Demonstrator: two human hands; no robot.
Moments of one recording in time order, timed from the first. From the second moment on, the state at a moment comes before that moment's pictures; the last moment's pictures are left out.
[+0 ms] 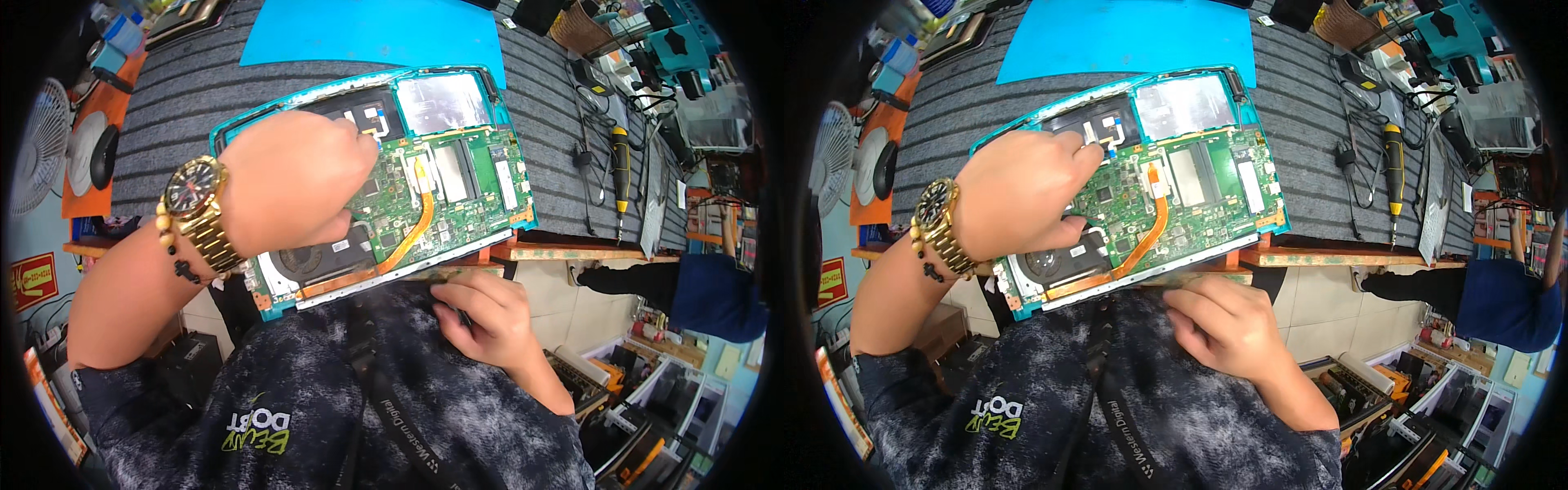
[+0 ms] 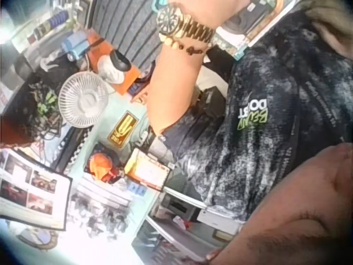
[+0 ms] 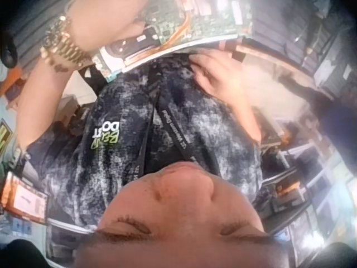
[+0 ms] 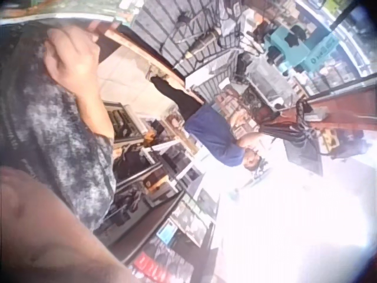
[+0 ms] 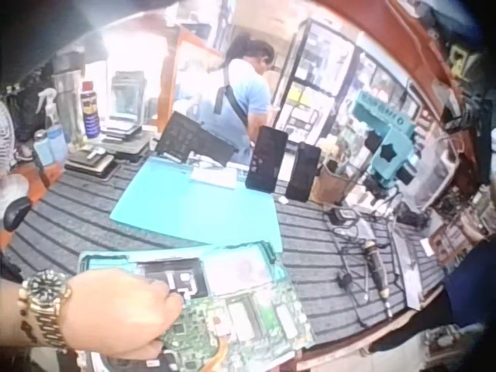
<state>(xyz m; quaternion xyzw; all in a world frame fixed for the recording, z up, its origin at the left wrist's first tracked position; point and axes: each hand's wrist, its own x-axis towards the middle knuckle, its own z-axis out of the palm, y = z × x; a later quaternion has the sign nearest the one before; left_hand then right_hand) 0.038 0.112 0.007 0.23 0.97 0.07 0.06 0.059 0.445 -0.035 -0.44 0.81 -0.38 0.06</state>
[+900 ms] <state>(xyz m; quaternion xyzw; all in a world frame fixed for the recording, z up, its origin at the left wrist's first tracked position) 0.052 0.127 -0.003 0.21 0.97 0.05 0.06 0.086 0.417 -0.094 -0.38 0.84 -0.38 -0.04</state>
